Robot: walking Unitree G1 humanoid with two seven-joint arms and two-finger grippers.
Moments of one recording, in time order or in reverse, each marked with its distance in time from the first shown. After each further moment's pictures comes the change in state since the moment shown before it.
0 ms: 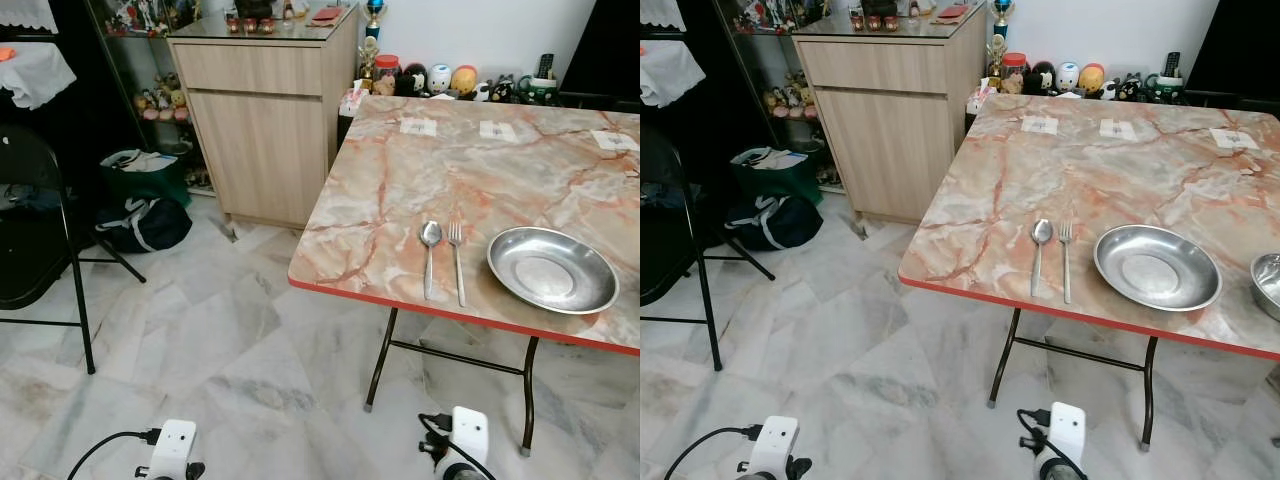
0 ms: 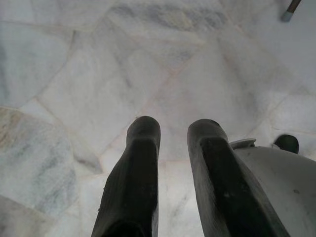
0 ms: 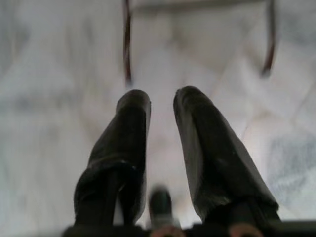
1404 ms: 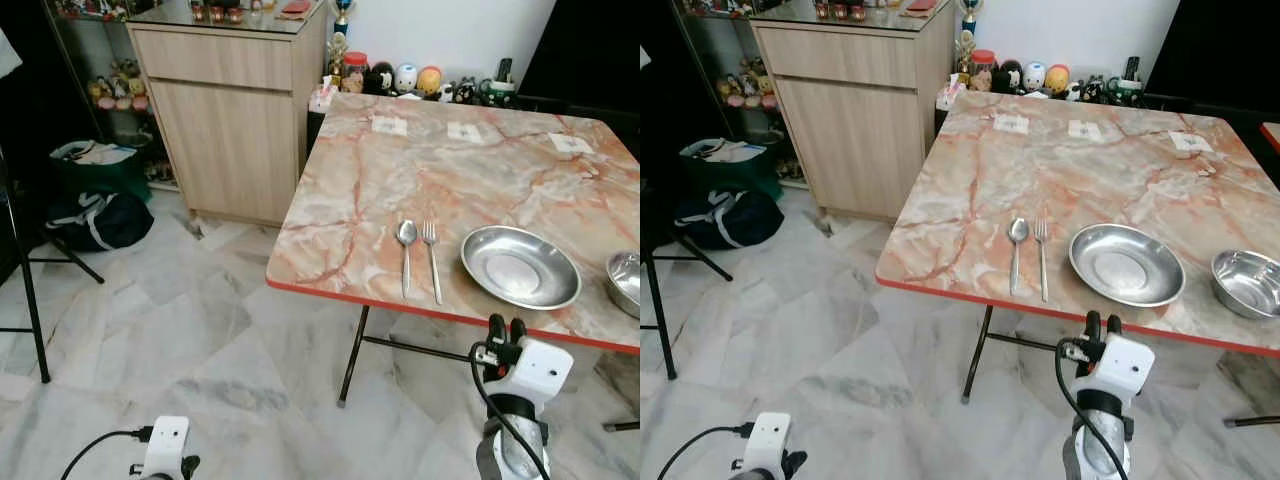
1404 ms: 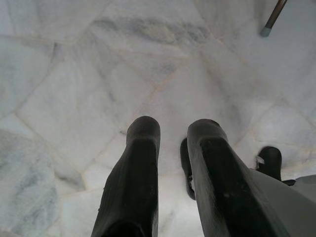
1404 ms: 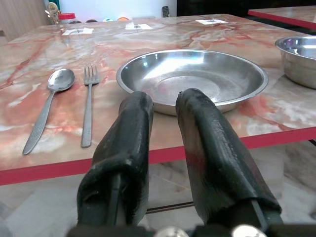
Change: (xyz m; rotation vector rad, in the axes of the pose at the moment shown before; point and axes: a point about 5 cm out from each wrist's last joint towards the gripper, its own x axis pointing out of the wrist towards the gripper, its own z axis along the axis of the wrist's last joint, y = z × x) left arm -0.001 0.007 0.003 -0.043 -0.037 0.043; right arm -0.050 0.006 0.121 -0.014 -0.750 -0.004
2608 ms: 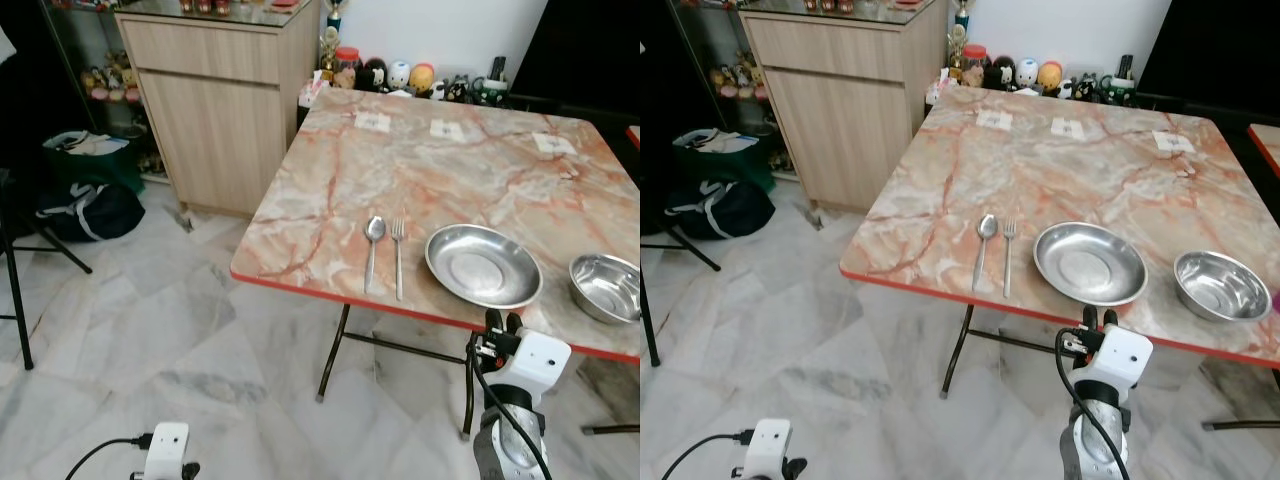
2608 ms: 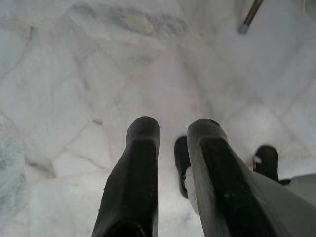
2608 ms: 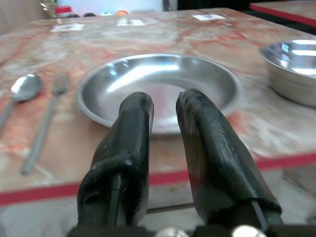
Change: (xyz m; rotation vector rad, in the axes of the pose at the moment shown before) left arm -0.001 -0.007 -0.007 -0.026 0.015 0.004; right arm 0.004 0.001 0.002 0.018 0.041 -0.007
